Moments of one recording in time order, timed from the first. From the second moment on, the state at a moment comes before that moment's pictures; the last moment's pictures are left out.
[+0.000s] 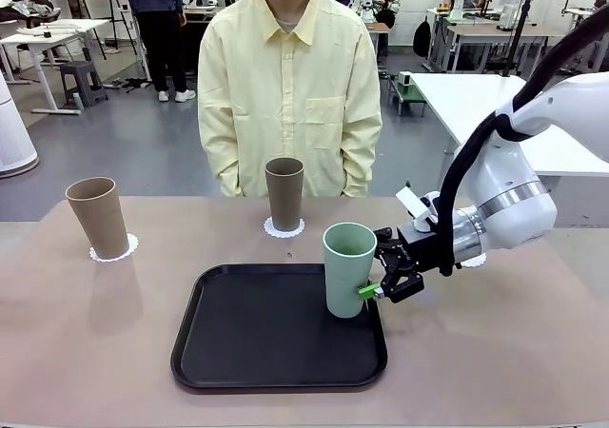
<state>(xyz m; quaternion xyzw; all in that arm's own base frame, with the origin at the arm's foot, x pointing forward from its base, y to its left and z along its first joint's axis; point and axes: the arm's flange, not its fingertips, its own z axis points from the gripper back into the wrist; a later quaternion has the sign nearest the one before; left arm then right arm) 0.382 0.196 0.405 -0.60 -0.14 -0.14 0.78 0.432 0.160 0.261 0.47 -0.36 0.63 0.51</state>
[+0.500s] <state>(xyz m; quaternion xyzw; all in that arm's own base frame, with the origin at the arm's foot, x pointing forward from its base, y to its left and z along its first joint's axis) 0.382 0.196 0.405 -0.60 -0.14 -0.14 0.78 0.435 0.176 0.247 0.47 -0.35 0.63 0.50</state>
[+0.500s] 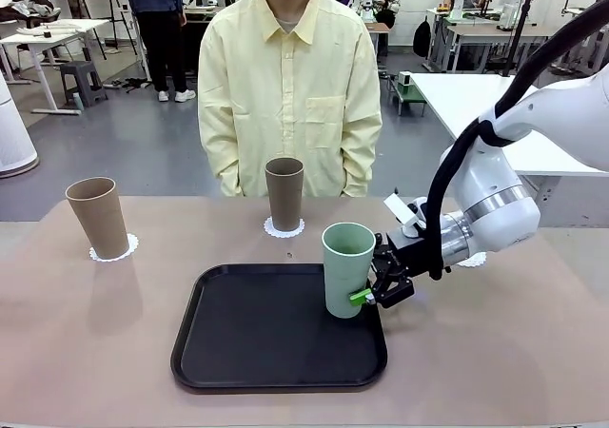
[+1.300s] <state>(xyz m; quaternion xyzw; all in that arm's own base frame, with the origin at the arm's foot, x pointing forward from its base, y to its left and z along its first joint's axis) 0.383 0.196 0.405 -0.60 -0.14 -0.14 0.78 0.449 0.165 0.271 0.46 -0.38 0.60 0.53</state>
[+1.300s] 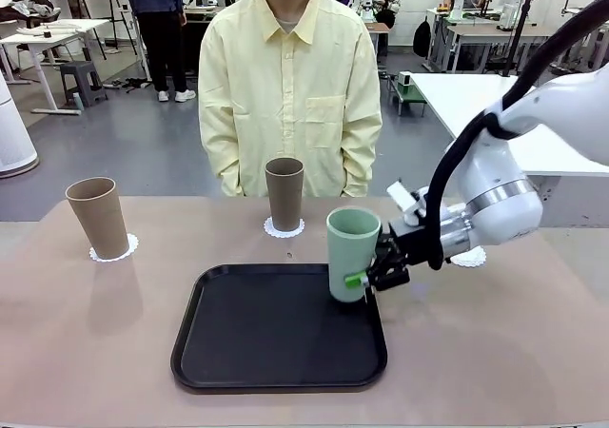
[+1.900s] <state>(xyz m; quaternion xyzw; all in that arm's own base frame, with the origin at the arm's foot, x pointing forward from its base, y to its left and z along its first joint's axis) 0.383 0.196 0.405 -0.60 -0.14 -0.14 0.78 0.431 0.109 0.431 0.41 -0.42 0.51 0.63</state>
